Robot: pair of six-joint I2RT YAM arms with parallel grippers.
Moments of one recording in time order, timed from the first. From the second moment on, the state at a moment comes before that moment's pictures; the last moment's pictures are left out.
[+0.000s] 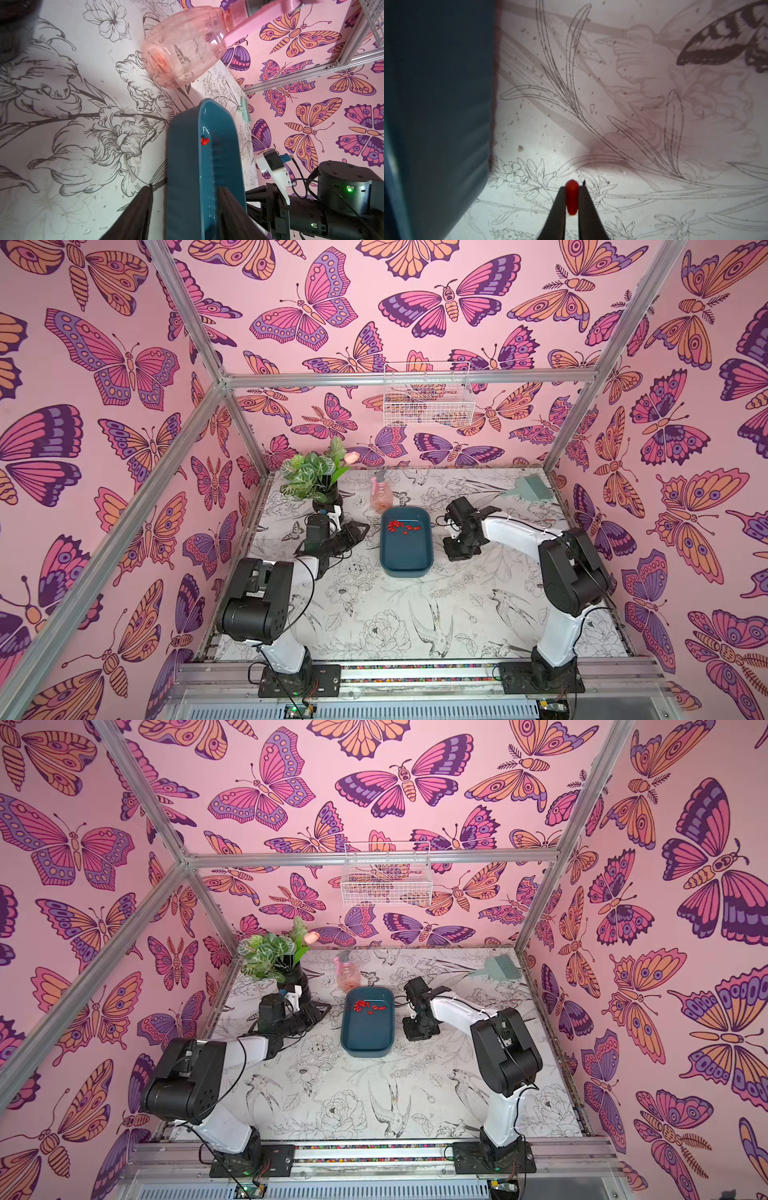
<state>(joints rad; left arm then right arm) -0.14 1.64 0.65 0.49 0.56 -0.79 0.53 1.87 1.26 -0.77 -0.12 0.24</state>
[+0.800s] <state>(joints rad) -0.14 1.64 0.65 0.49 0.56 -0.79 0.53 1.97 1.34 -0.85 -0.14 0.25</state>
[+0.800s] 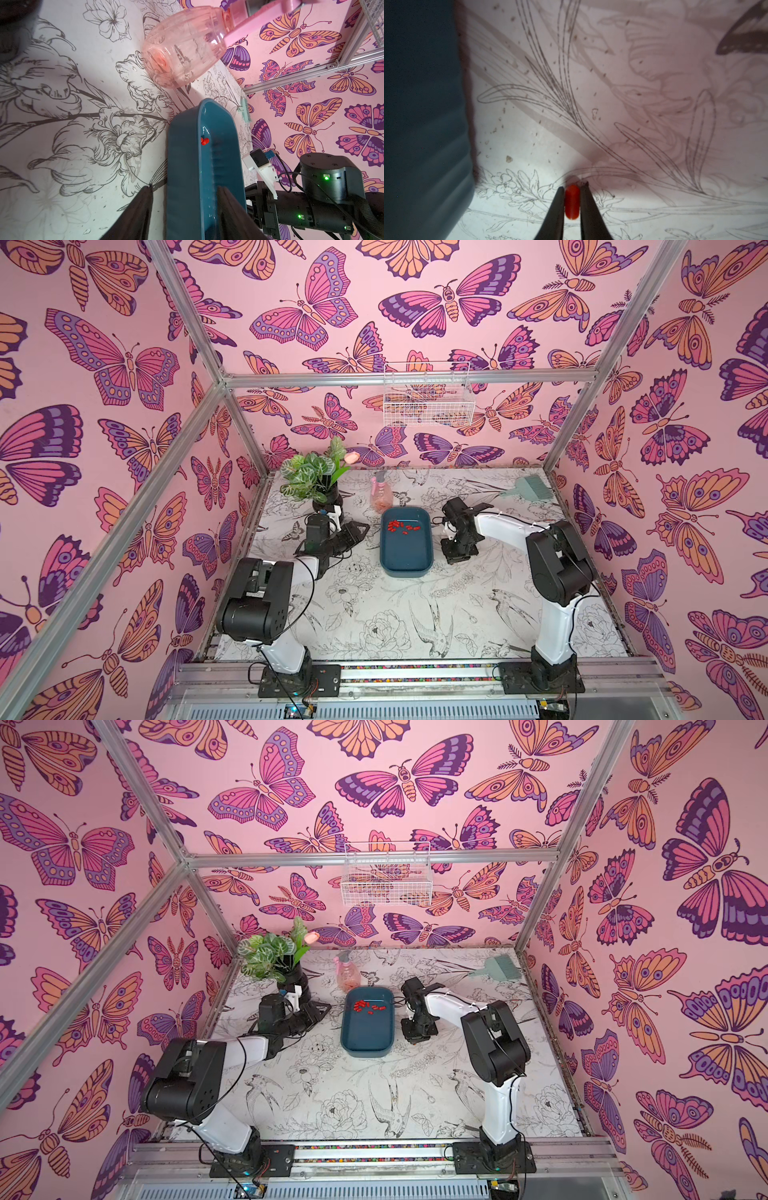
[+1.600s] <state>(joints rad) -0.17 1.64 0.65 0.46 0.55 -0.76 0.55 1.68 1.31 -0.72 -0.12 0.28</state>
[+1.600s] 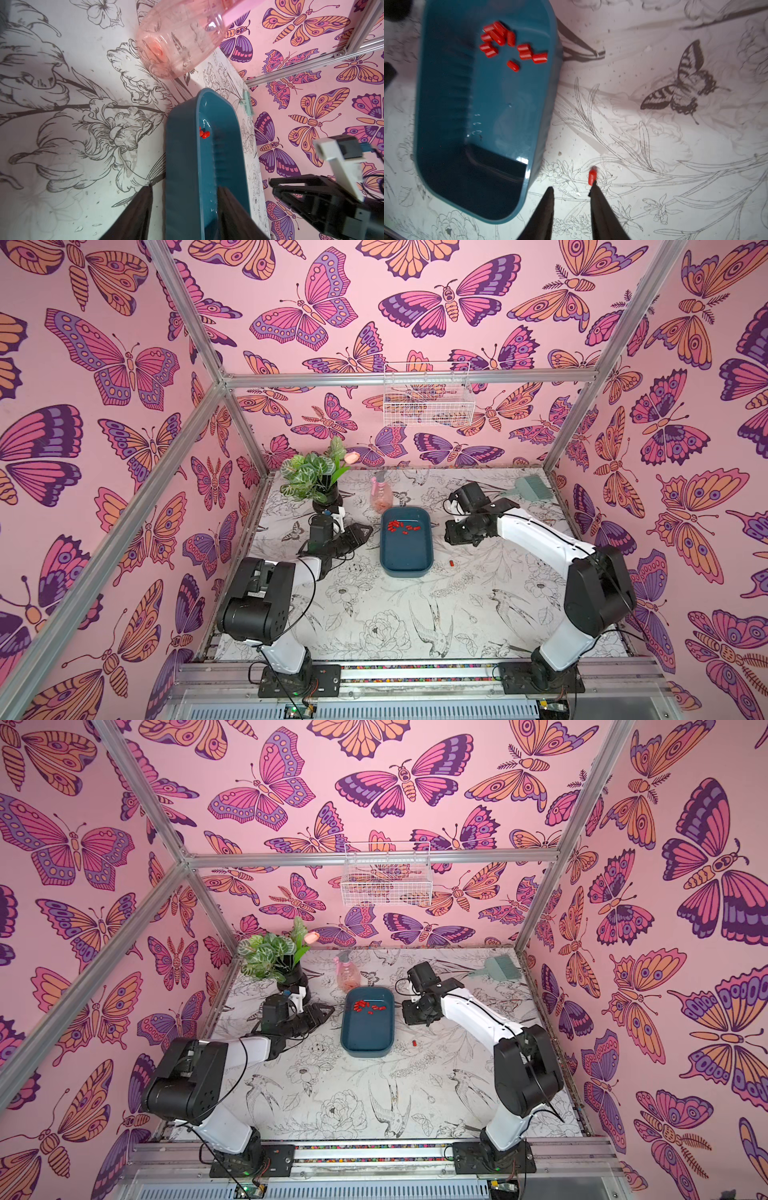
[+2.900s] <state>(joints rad) -0.23 1.64 0.71 0.41 0.52 -0.71 0.69 2.25 1.79 -0.65 -0.11 0.21</state>
